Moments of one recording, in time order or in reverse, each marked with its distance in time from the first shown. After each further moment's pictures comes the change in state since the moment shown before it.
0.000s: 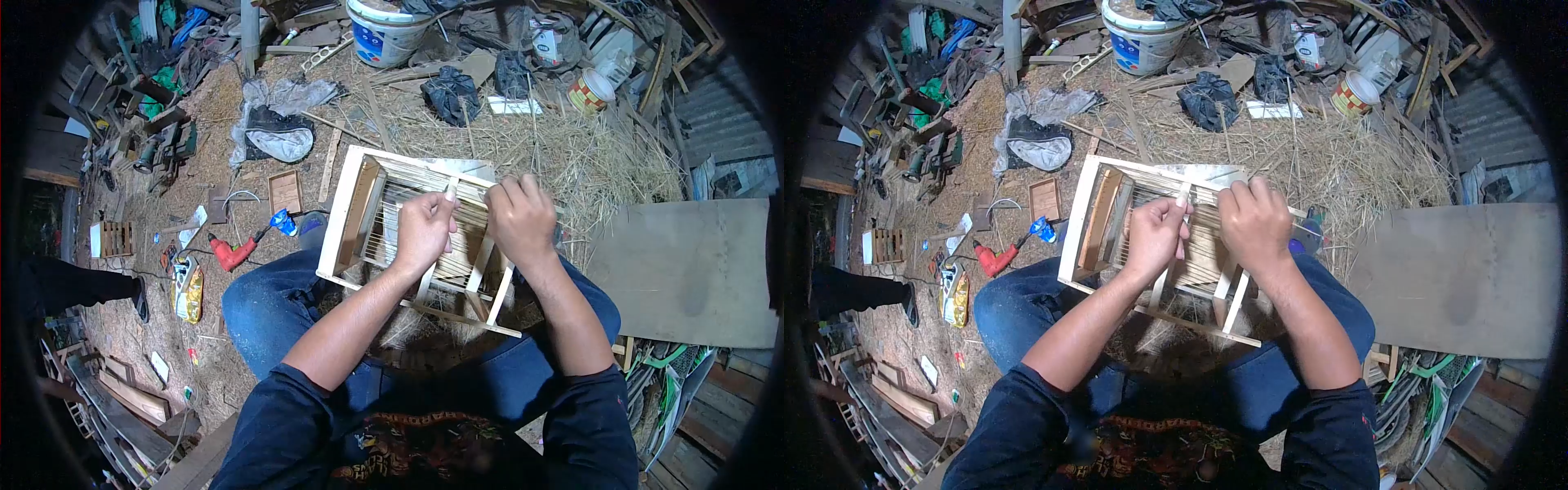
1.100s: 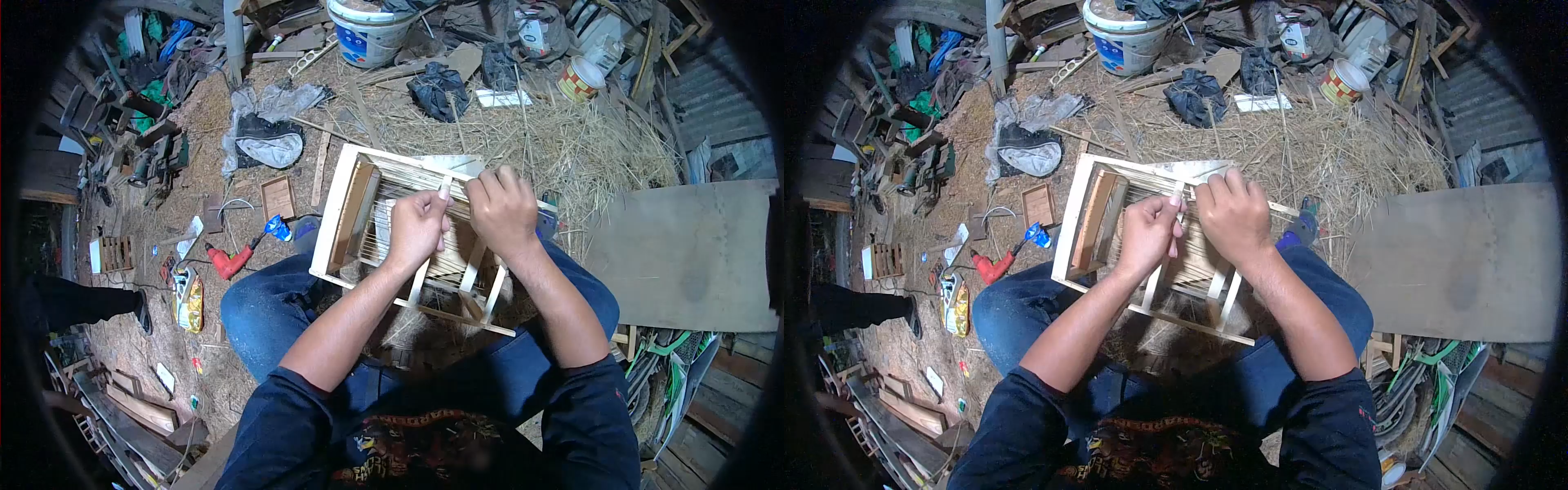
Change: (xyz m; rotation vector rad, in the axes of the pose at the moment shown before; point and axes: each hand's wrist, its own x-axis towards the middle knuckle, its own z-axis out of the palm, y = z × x) left_hand 0.005 0.000 0.008 0.025 -0.031 0.010; right_hand -0.003 0.000 0.015 -0.054 0.018 -0.042
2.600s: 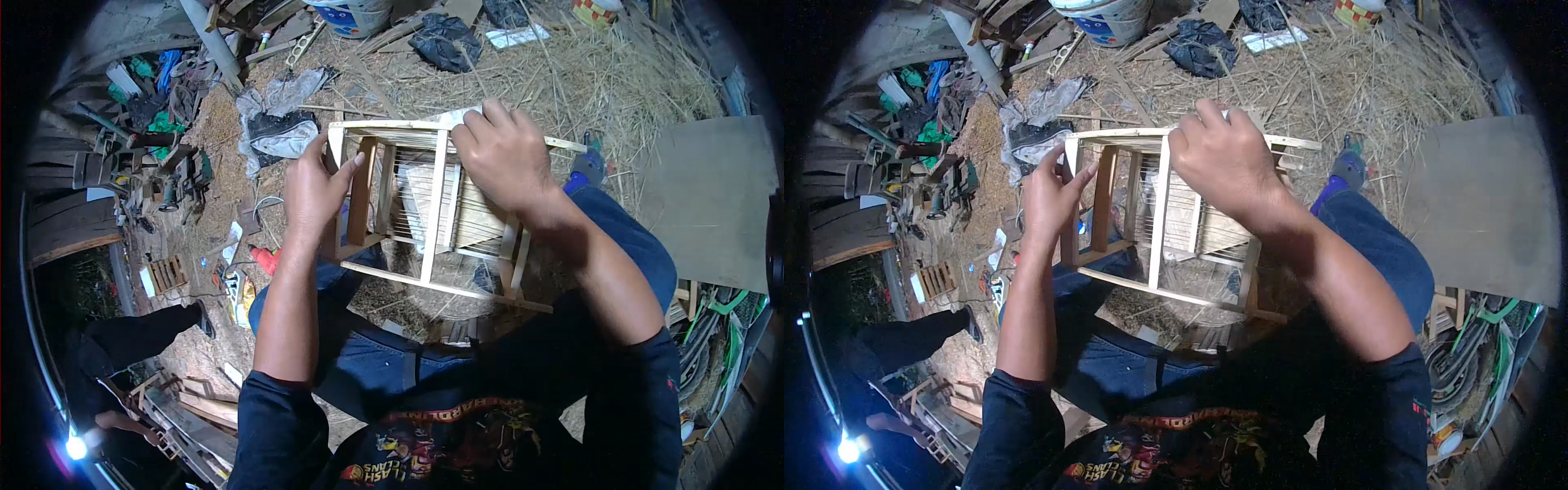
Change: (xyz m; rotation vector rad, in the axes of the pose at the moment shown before) left_hand 0.035 0.043 -0.134 1.194 0.290 0.304; right_hand 0.016 0.001 0.018 0.067 0.043 0.003
